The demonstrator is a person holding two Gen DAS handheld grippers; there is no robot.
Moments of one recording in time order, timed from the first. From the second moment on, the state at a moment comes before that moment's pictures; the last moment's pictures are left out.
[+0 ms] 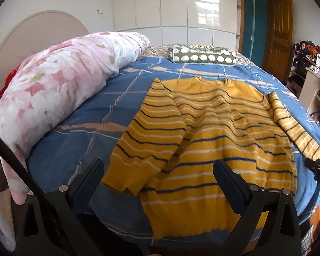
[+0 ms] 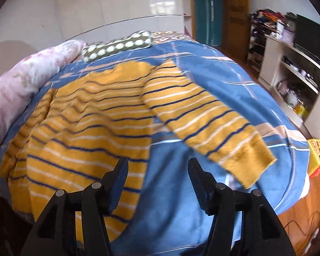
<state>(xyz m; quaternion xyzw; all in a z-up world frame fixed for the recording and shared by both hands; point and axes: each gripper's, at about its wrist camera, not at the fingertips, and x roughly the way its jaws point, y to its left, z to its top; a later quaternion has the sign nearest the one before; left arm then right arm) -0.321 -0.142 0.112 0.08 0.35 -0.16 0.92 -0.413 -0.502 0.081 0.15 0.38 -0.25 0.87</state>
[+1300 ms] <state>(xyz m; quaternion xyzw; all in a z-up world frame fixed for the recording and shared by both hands) -0.350 -0.149 0.108 0.06 0.39 -0.21 0.90 -0.404 -0.432 0.079 0.10 0.41 -0.22 0.88</state>
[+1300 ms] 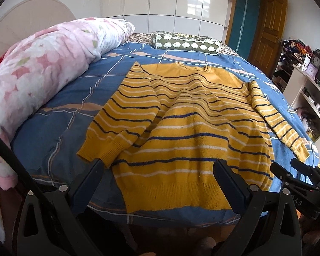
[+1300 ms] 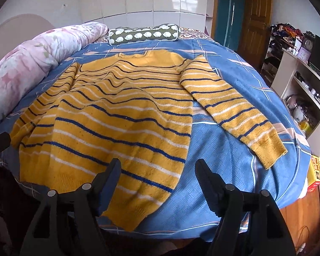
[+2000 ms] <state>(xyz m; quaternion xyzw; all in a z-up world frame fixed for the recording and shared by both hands) -0.221 -0.069 0.035 -0.01 0.49 -0.21 0.85 -0.393 -0.420 0.063 0.08 0.44 -0.21 0.87</state>
